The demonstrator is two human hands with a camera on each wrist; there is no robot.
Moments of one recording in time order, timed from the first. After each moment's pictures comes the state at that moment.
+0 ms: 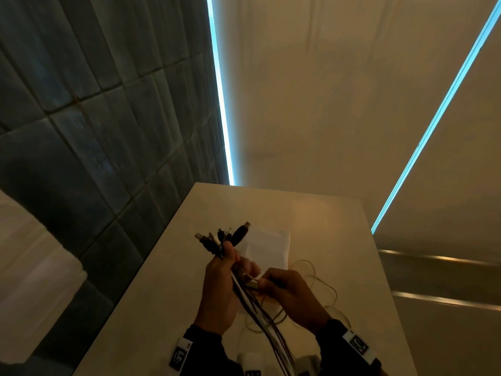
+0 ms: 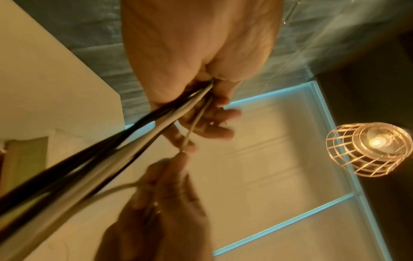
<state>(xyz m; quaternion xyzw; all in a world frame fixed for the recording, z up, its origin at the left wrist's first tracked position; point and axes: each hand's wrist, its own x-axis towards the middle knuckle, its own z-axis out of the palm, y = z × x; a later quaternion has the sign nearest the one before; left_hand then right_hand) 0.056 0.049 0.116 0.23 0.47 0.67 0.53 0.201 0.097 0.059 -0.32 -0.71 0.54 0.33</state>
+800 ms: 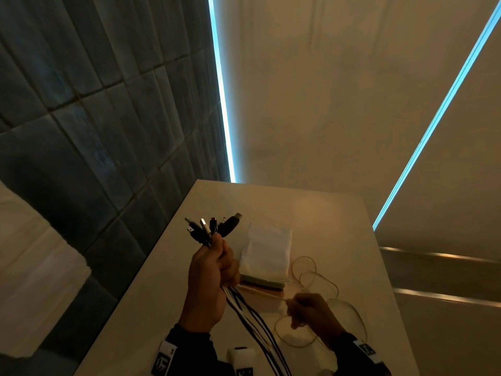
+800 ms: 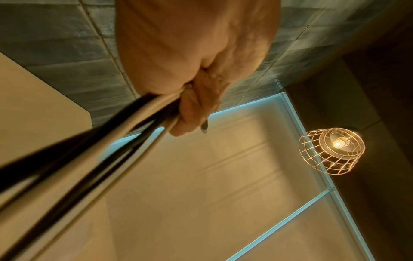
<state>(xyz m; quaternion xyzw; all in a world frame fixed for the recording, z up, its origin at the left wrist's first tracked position) 0.037 0.038 0.143 0.23 0.46 0.67 0.53 0.248 0.091 -0.017 -0.49 -0.59 0.60 0.24</state>
